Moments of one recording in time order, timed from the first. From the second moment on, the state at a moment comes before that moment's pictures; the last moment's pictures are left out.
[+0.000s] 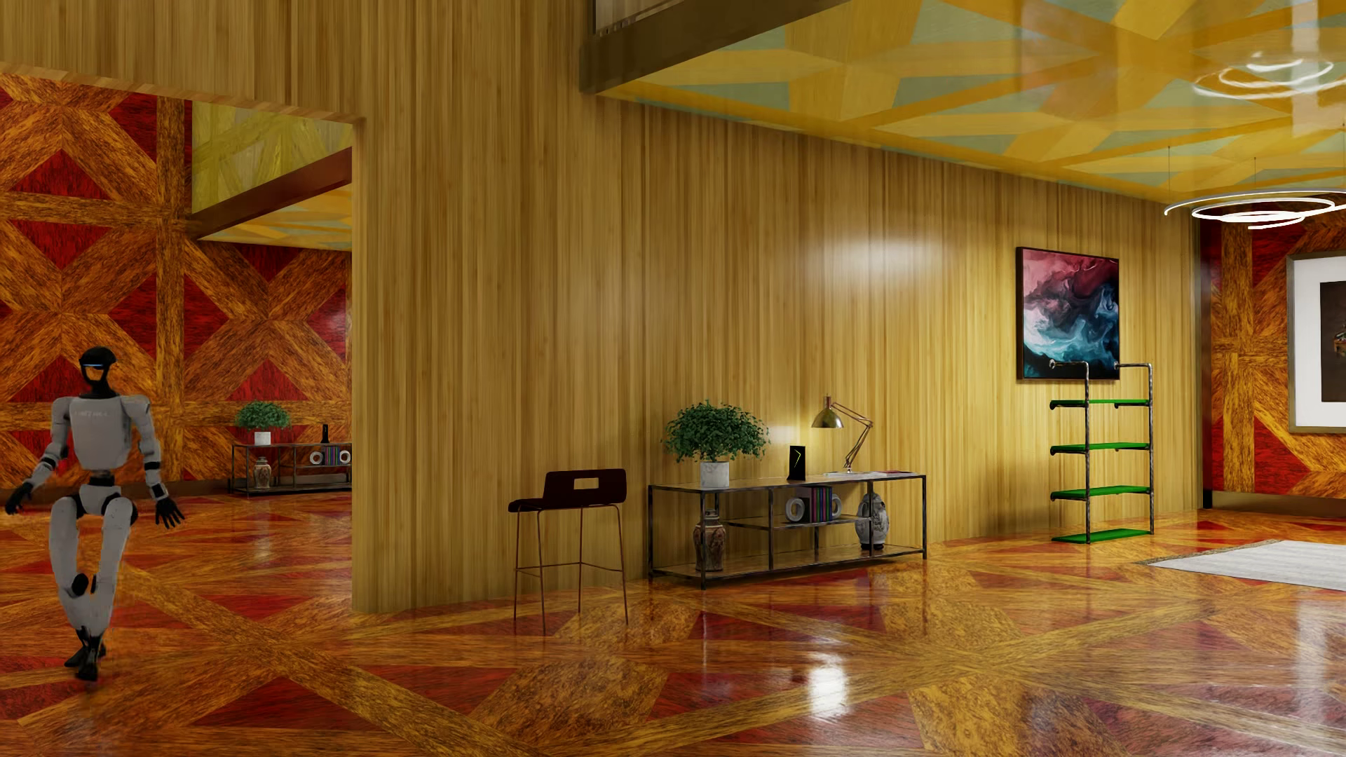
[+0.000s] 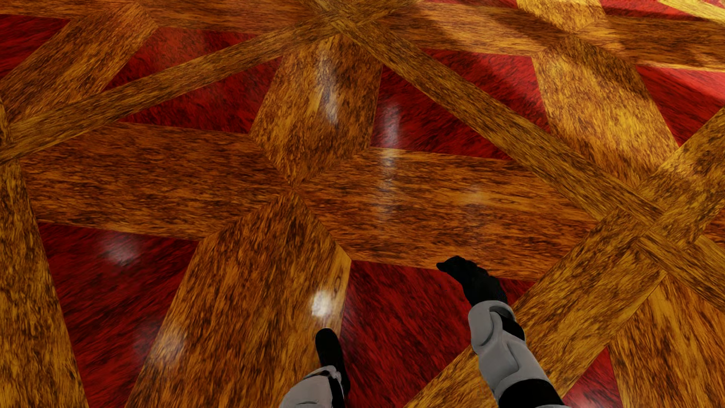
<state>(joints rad) -0.49 0.10 0.08 0.23 0.05 0.09 0.35 -0.15 0.16 0.23 0.37 0.49 -0.24 0.01 -0.38 0.07 -0.08 -0.05 0.01 0.01 0.08 0.85 0.62 1.37 -0.89 0.35 0.13 -0.20 -0.14</state>
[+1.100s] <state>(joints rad) -0.27 -0.23 -0.01 0.13 -0.02 0.05 0.16 -0.20 0.17 1.35 0.58 0.08 0.15 0.02 -0.23 0.19 -0.09 -0.01 -0.04 -0.31 -0.06 0.93 0.86 1.45 -1.02 0.26 0.32 -0.30 0.09</state>
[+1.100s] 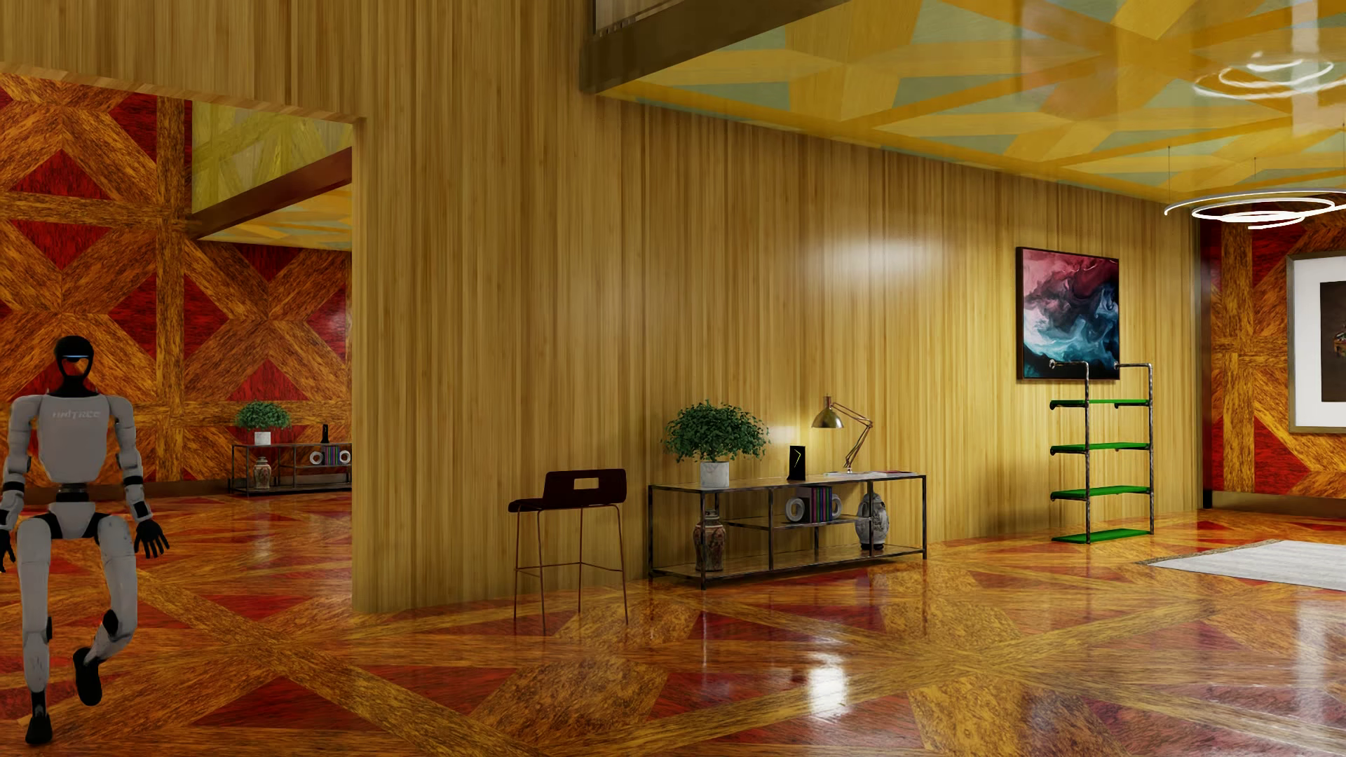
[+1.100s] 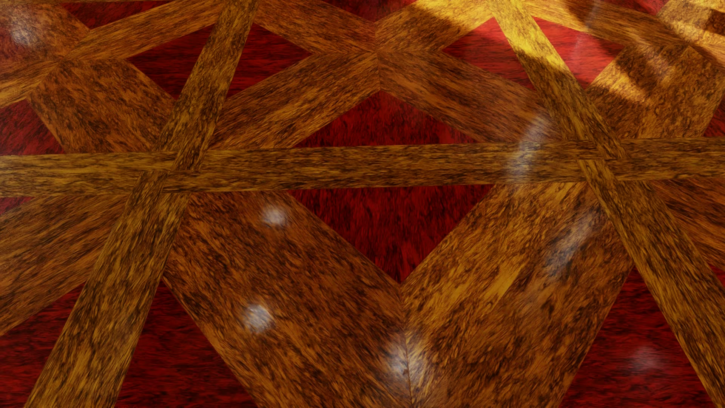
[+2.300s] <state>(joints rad) 0.26 -0.48 -0.07 -0.22 0.04 -0.02 -0.06 -0.03 0.16 0.71 0.62 -0.12 0.37 0.00 -0.04 0.12 0.03 0.08 -0.04 -0.16 -0.34 0.80 0.65 1.26 -0.79 0.35 0.27 -0.13 -0.05</state>
